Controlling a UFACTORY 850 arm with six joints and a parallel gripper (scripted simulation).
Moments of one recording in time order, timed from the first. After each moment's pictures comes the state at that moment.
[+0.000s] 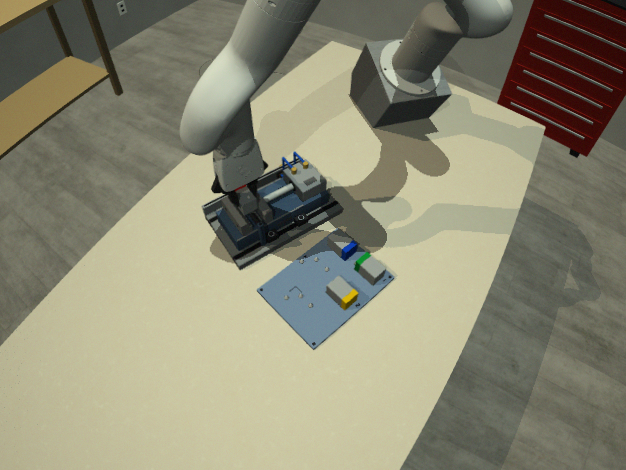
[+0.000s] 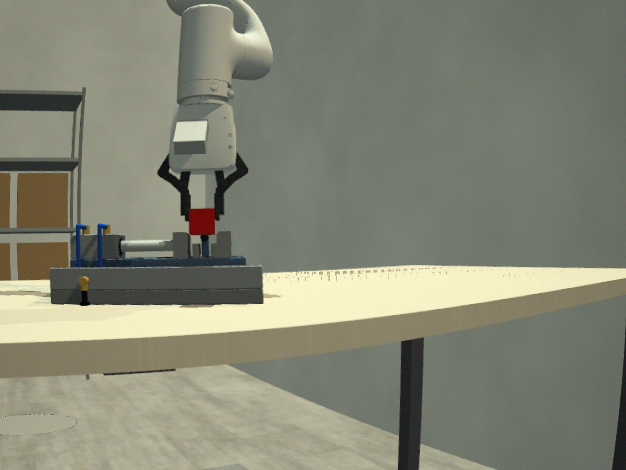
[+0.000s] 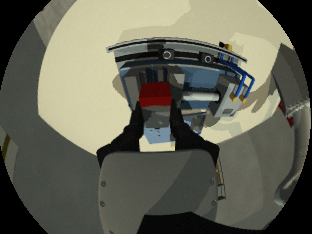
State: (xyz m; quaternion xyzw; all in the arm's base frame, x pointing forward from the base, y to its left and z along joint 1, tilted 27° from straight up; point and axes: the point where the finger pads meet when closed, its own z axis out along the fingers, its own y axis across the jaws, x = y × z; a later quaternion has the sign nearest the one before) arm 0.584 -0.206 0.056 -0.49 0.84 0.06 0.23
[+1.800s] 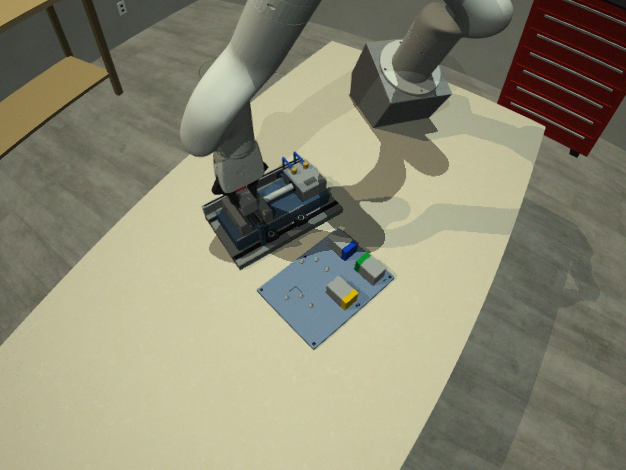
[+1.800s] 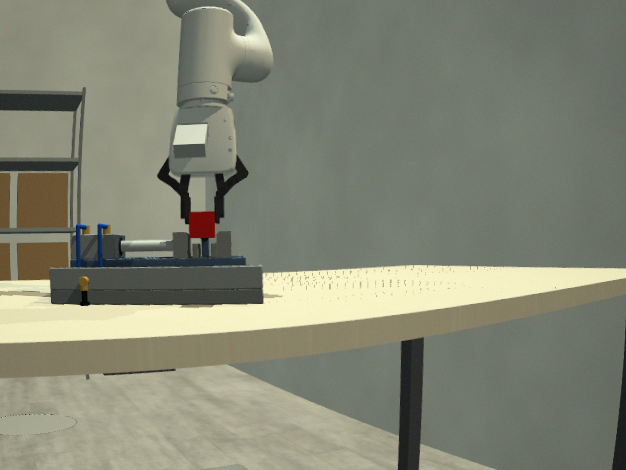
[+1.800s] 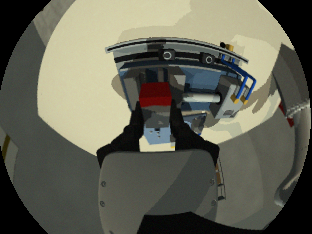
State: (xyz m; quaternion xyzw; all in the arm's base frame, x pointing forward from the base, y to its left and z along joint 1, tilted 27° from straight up) arm 0.585 -0.204 0.052 -0.49 0.84 0.06 0.23
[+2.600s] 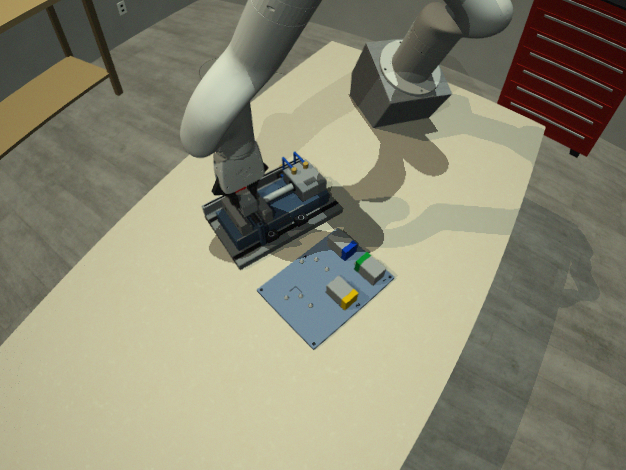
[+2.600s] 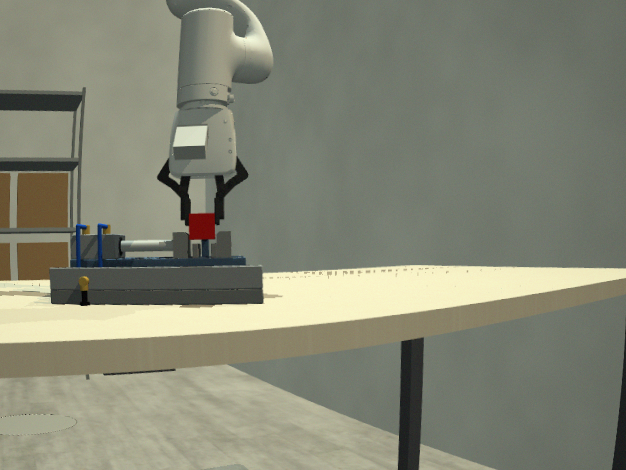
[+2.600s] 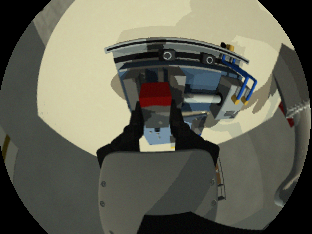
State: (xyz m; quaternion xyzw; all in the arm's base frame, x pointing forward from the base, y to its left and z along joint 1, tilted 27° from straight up) arm 0.586 -0.203 0.050 -0.49 0.84 0.06 0.23
